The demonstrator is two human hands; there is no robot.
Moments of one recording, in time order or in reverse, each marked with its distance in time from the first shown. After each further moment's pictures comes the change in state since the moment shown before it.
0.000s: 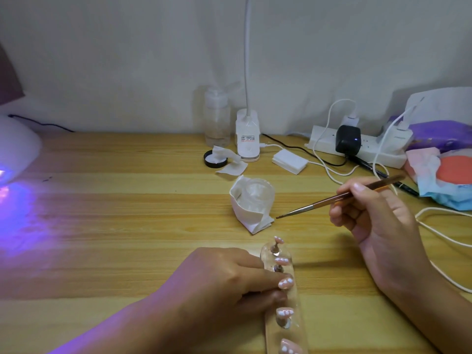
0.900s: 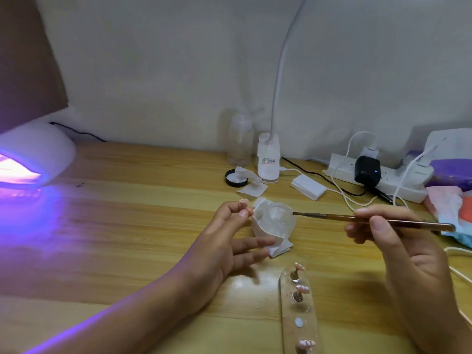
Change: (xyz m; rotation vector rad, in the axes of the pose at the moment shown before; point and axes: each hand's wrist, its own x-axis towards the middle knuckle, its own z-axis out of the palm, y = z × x) left_hand 0.025 -0.031 -0.013 -1.498 0.429 -0.843; right_hand -0.004 -0.011 0.012 -0.333 -0.045 -0.310
